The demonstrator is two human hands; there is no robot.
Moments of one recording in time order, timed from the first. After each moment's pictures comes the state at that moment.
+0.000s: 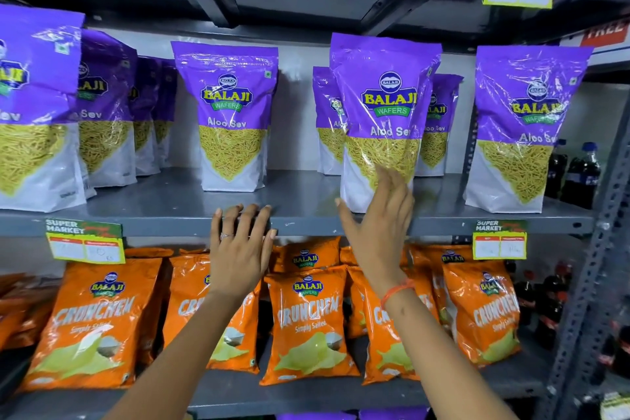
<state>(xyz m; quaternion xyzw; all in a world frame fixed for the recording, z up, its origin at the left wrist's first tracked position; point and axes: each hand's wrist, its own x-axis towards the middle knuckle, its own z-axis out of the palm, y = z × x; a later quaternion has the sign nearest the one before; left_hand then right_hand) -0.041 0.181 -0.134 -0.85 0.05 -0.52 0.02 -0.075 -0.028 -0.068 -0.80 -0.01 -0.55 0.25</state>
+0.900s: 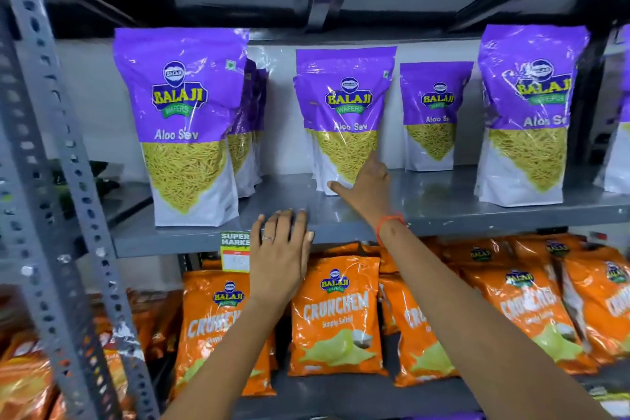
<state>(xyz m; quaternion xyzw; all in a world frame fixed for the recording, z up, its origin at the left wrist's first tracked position) -0.052 0.373 -0.123 -0.83 0.09 -0.55 0.03 0.002 0.213 -0.025 -0.90 0.00 -0.30 0.32</state>
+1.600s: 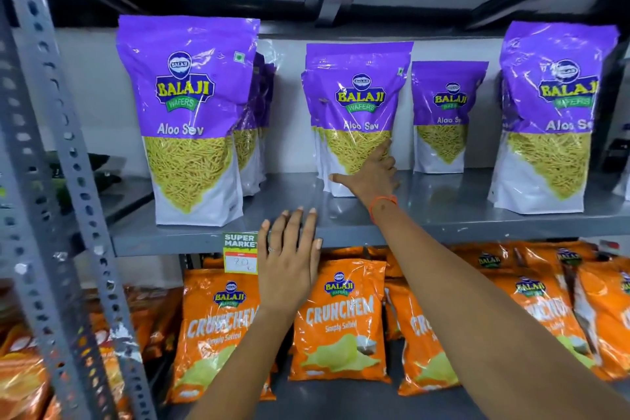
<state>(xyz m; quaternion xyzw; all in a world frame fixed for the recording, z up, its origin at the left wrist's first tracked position) -0.041 0.366 -0.135 -0.80 0.07 -0.59 0.00 0.029 0.224 -0.003 -0.89 0.08 -0.29 0.34</state>
